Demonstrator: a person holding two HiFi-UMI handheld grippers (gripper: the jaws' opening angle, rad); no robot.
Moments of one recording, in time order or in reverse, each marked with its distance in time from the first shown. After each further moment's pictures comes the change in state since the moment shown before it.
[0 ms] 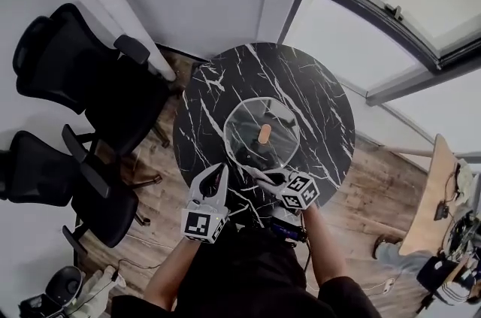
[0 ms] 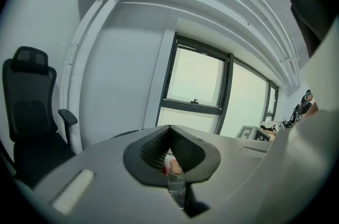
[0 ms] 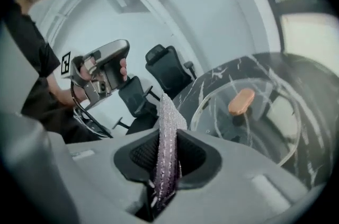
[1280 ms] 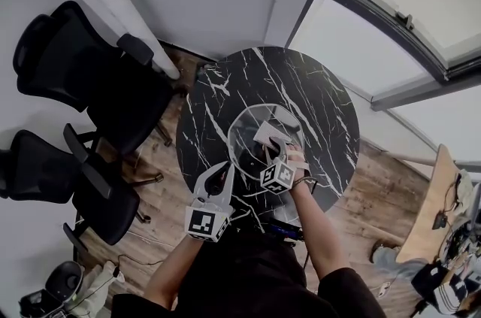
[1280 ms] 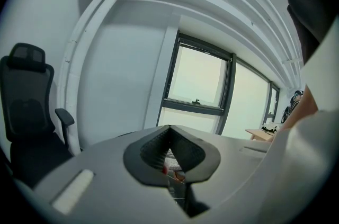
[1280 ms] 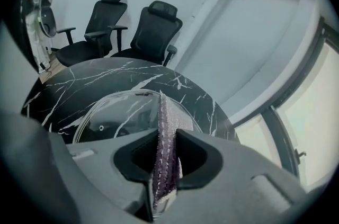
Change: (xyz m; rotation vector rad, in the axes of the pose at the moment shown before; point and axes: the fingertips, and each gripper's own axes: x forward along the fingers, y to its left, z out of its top) left arm 0.033 0.013 0.013 -0.019 0.003 -0.002; right arm 0.037 -0.143 0.063 -0.764 0.254 -0.735
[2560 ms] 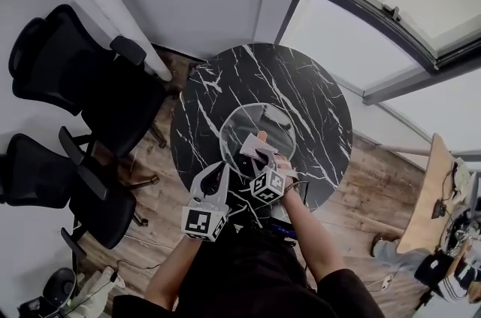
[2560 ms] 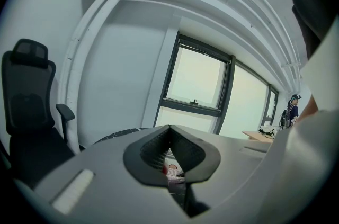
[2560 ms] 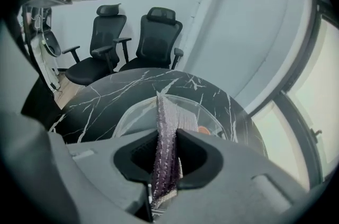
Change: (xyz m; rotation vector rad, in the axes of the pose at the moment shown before) left arm -0.019 -0.011 -0.015 -0.020 -0.005 -0.013; right arm -0.034 0.064 0.009 0.140 -0.019 0.141
